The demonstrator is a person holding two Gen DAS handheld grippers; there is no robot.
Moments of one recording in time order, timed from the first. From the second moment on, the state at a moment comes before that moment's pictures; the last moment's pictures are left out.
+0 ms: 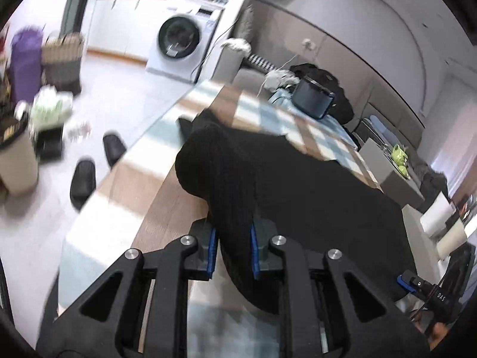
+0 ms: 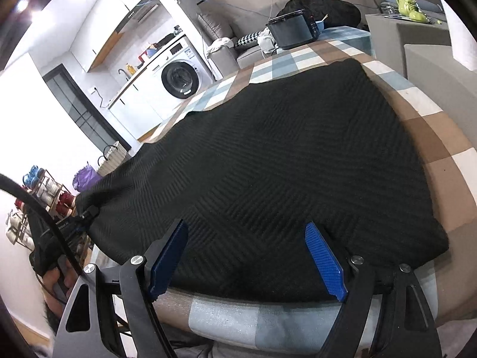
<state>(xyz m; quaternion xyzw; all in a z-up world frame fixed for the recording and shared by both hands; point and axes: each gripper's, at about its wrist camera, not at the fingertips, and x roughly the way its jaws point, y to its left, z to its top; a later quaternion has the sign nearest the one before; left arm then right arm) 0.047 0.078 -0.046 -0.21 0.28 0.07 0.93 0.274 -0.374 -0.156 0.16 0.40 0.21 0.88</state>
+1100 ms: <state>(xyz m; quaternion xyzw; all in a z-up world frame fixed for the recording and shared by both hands) 0.064 0.011 -0.007 -0.11 0.31 -0.15 0.93 0.284 -0.405 -0.130 0.23 0.40 0.24 0.86</state>
